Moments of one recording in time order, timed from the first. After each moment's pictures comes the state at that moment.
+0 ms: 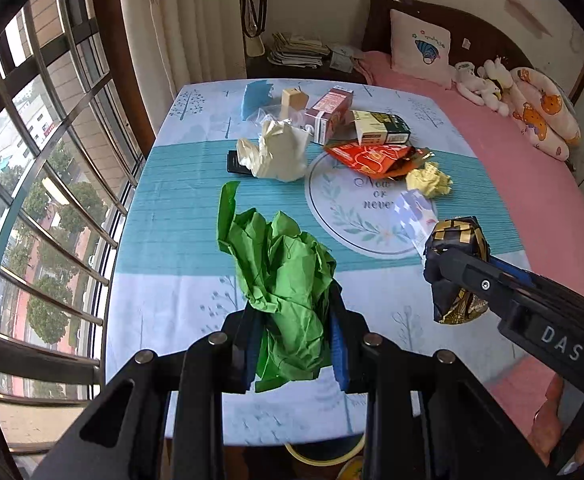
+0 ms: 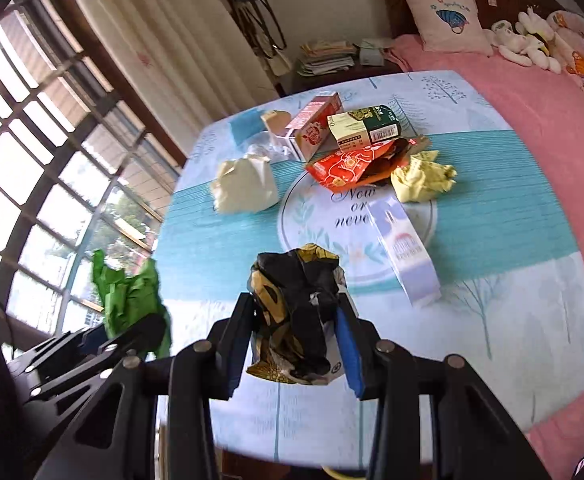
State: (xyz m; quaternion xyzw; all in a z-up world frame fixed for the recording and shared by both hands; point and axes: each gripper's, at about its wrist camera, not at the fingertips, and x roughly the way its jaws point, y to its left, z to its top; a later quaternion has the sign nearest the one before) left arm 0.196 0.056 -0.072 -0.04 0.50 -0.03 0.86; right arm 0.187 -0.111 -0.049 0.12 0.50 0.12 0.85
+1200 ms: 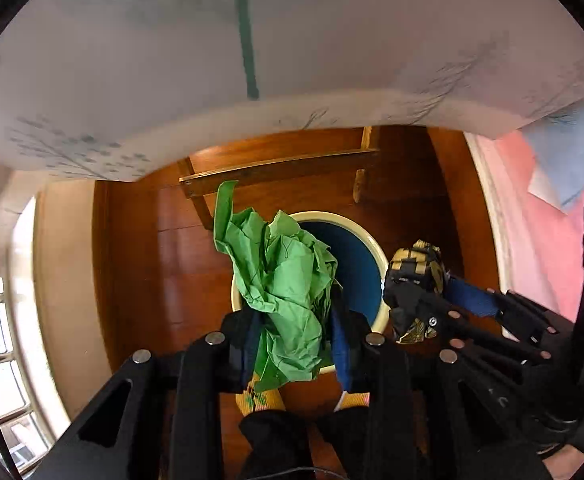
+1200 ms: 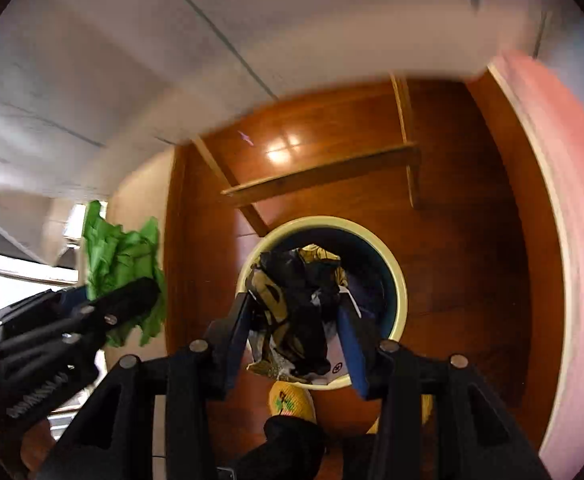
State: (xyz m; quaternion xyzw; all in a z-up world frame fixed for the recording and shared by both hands) left arm 0.023 -0.023 -0.404 0.00 0.65 -0.08 0.76; right arm -0.023 -0.170 -0.409 0.15 0.63 0.08 0.75
